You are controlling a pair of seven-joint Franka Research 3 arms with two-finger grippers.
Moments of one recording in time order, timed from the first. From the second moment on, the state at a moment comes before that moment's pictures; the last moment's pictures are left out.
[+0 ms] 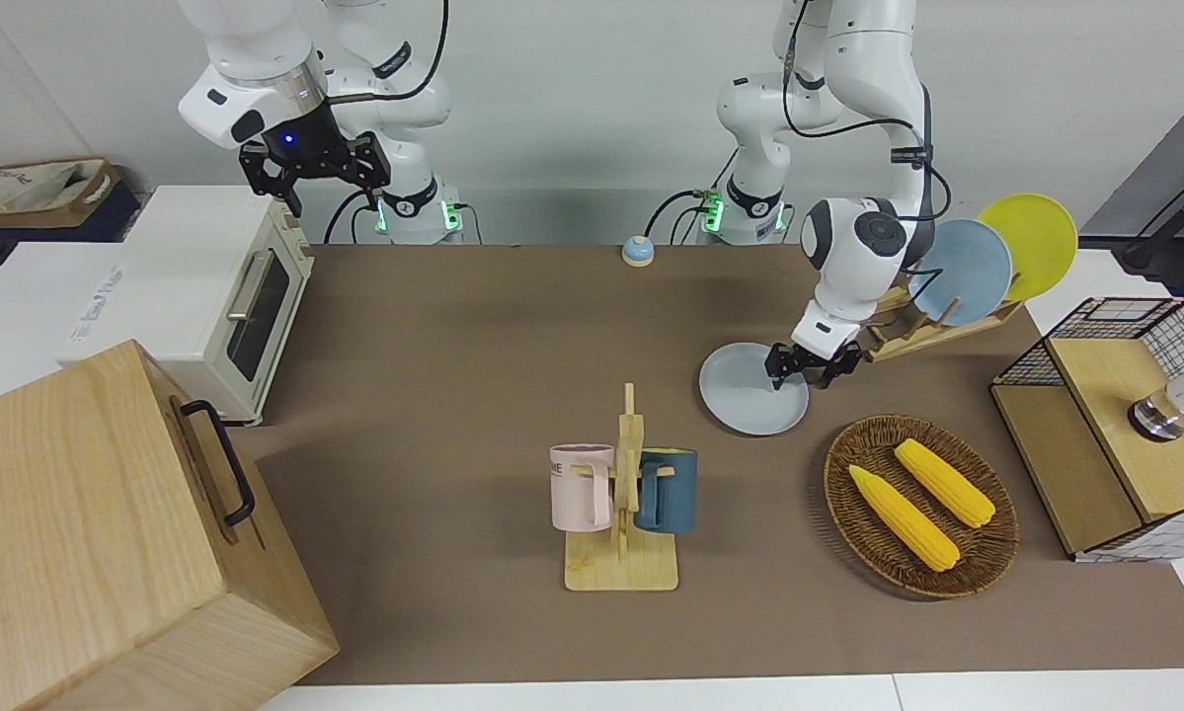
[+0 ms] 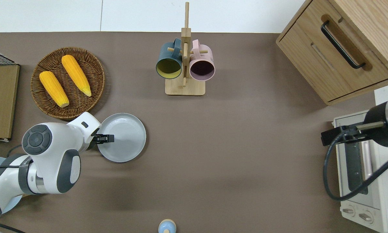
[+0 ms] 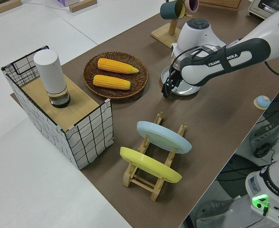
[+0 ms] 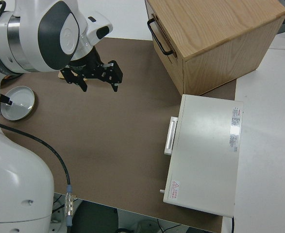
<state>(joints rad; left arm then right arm) 0.07 0.12 -0.16 -2.34 -0.02 2.52 -0.07 -0.03 -0.02 0.14 -1.48 0.00 1.33 0.02</state>
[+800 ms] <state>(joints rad) 0.06 0.10 -0.16 -2.33 -0.02 2.52 -0.09 -0.03 -0.02 0.14 -1.48 0.00 1.33 0.02</state>
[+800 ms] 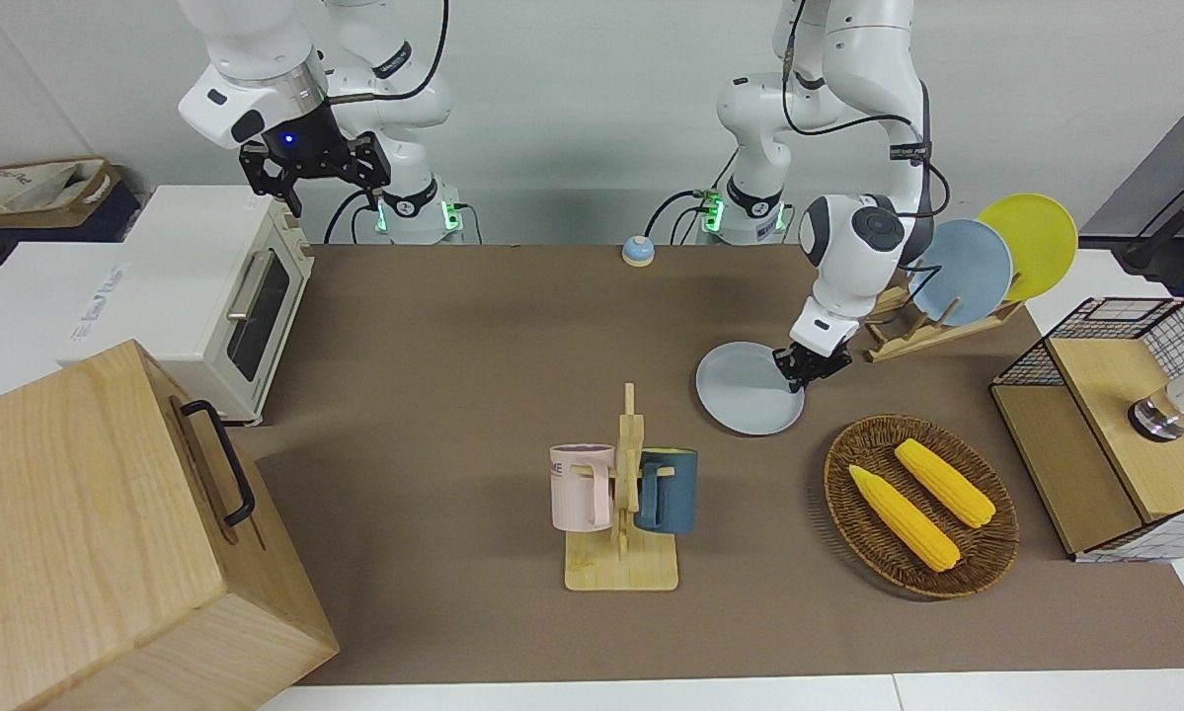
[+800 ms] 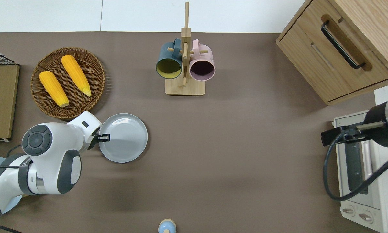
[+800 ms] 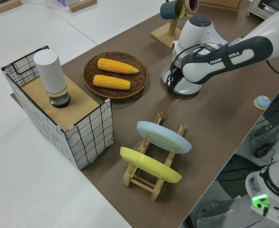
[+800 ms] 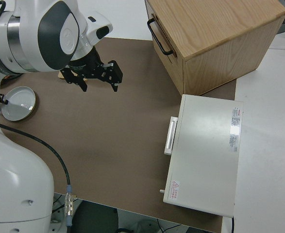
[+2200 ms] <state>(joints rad) -0.15 0.10 -0.16 -2.33 -0.02 2.53 -0.38 -0.03 -0.02 0.14 -1.48 0.00 1.33 0.02</state>
